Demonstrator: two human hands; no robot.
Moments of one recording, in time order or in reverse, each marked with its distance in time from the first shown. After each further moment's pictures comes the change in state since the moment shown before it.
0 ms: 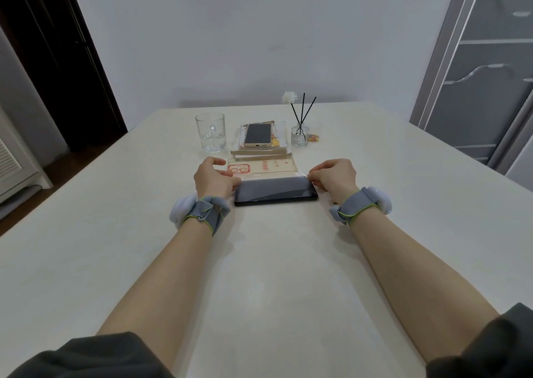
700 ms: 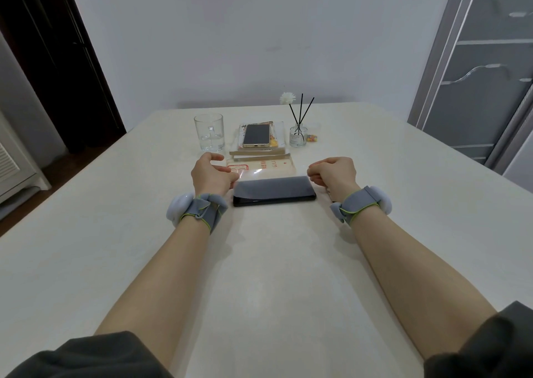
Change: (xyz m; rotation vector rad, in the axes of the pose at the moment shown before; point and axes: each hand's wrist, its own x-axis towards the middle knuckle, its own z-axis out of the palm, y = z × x) left_hand -0.005 0.010 -0.003 -0.083 0.003 0.008; right_hand 0.002 -0.001 -0.001 0.193 0.032 0.038
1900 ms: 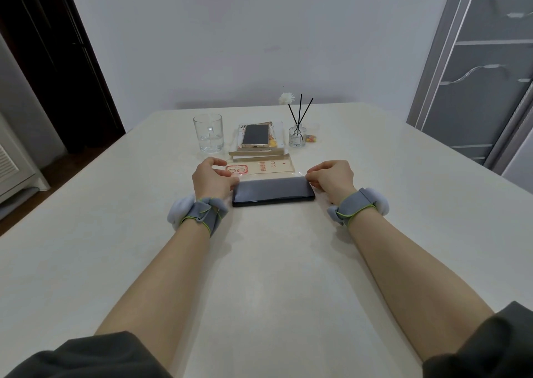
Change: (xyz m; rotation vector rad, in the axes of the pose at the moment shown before) left_hand 0.003 -0.010 0.003 0.069 0.000 0.018; right_hand -0.001 0.003 -0.001 -0.119 -0.032 -0.021
